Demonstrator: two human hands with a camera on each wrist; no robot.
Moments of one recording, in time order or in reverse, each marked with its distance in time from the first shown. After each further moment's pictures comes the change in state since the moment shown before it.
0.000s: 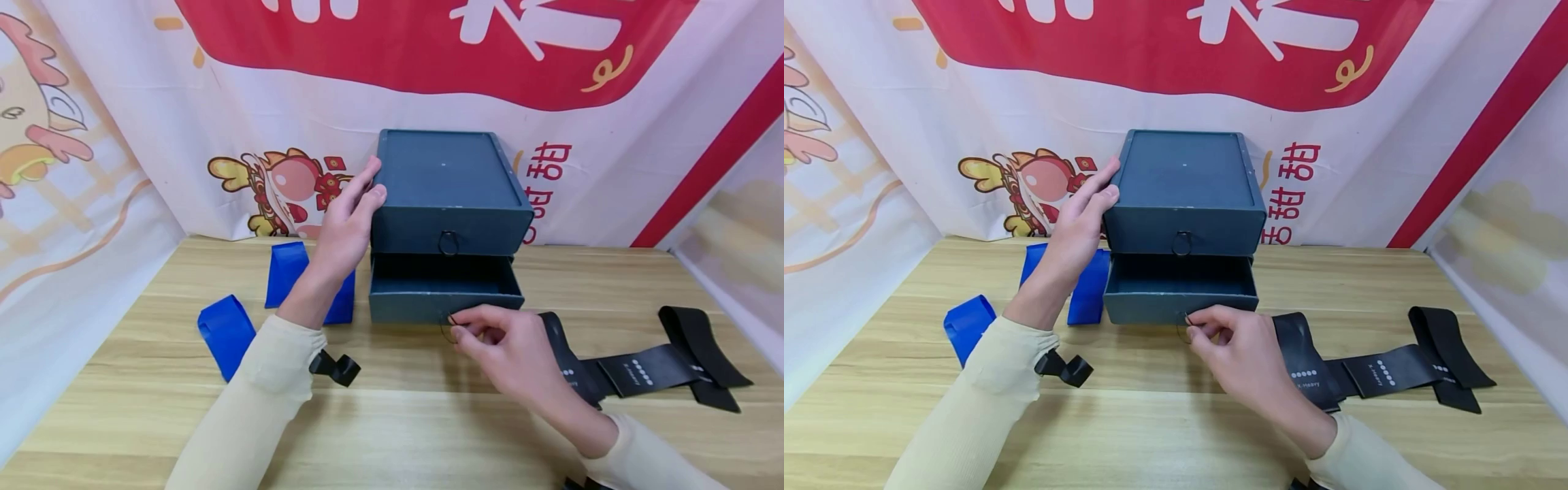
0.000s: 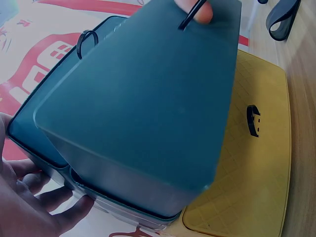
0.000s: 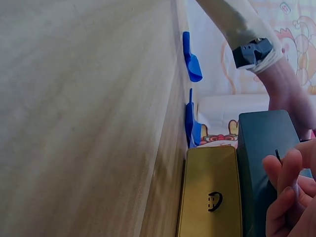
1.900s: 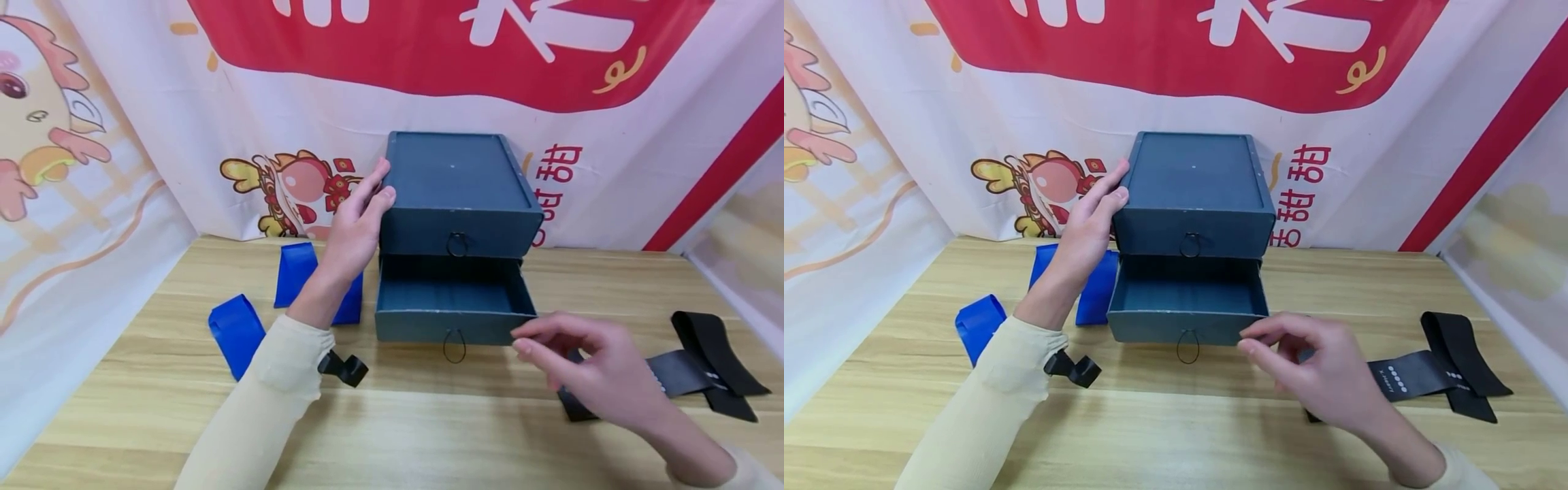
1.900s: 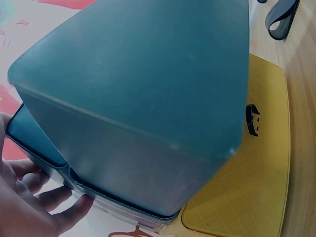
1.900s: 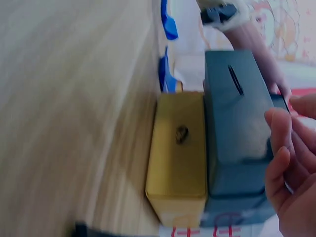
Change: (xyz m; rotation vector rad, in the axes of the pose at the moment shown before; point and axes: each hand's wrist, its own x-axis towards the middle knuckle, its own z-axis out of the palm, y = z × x) left_hand -0.001 -0.001 0.001 0.008 0.022 -0.010; right_hand -0.027 0.025 -0.065 0.037 -0.050 -0.191
